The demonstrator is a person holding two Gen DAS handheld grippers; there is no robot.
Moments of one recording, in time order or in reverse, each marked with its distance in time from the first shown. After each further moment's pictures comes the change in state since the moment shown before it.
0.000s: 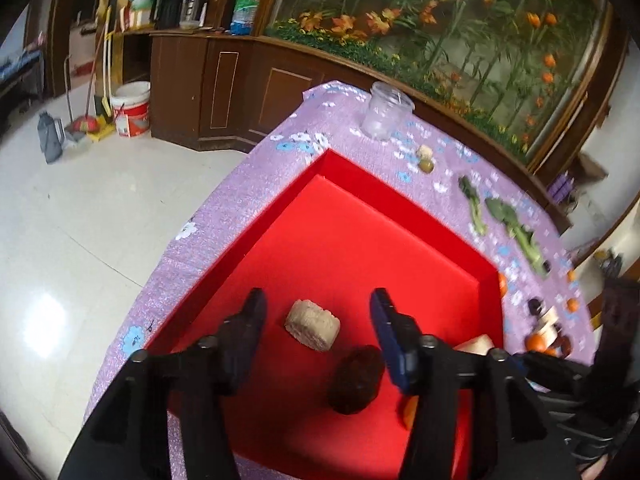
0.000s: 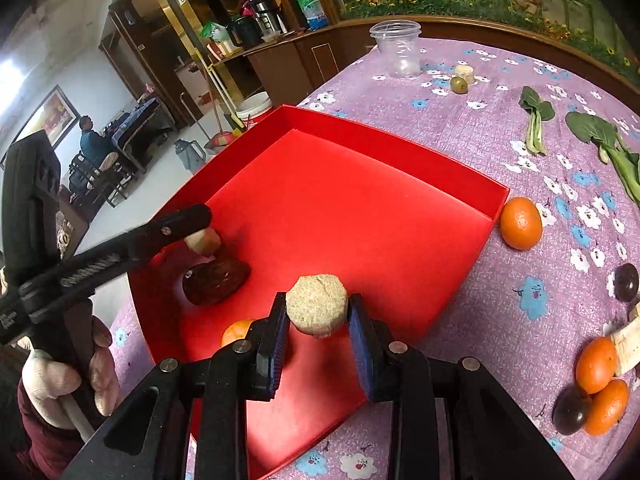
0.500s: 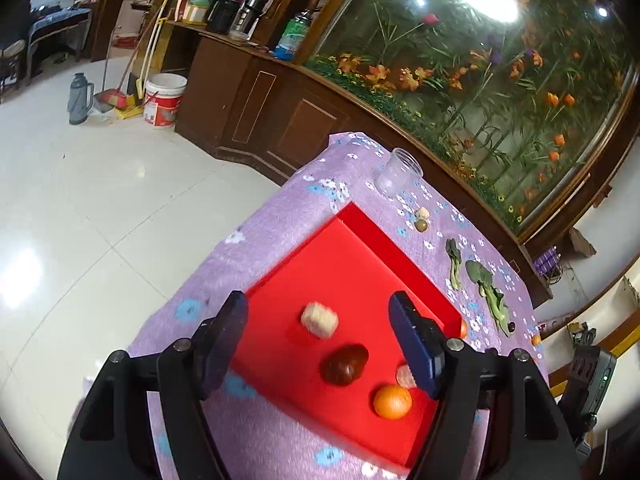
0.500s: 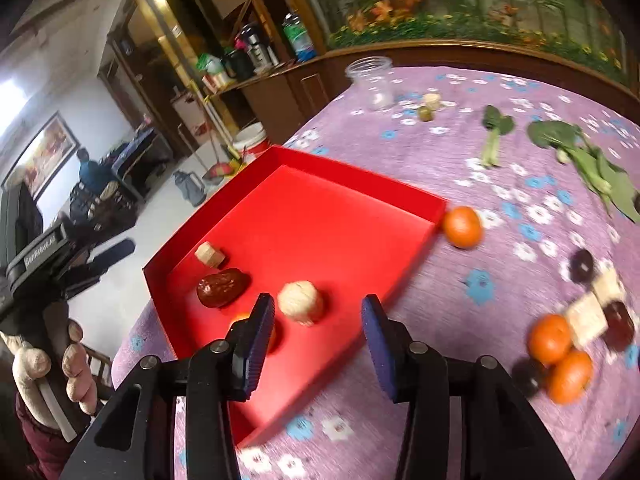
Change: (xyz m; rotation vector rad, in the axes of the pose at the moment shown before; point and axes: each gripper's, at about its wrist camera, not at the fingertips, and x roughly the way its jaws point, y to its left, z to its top) left arm -0.076 0.029 -0.012 -0.202 -0.118 -0.035; right arm -0.063 -0.020 -0.021 0.069 -0.126 -0.015
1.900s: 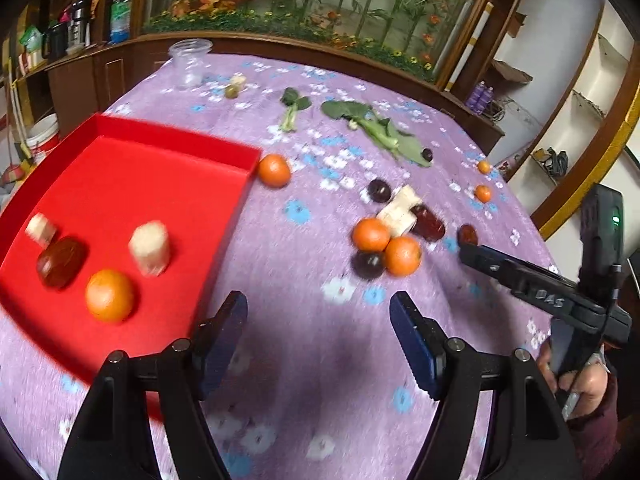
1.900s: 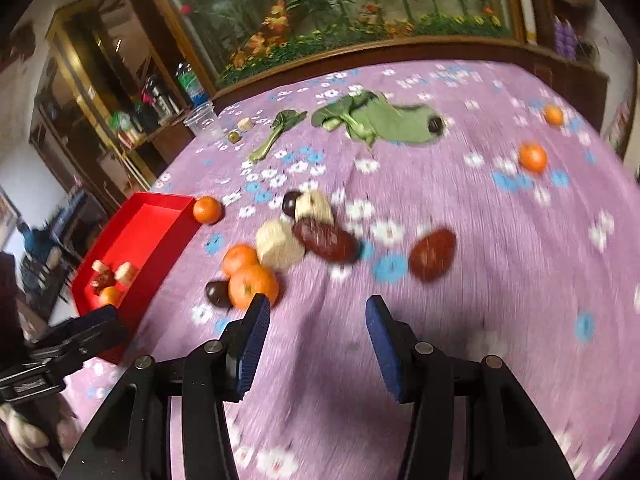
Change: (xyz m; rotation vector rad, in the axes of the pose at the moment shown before) left arm 0.063 -0.209 -0.143 0.488 0.272 -0.152; right arm -0.104 -0.165 -0.049 0.136 -0.087 -0.254
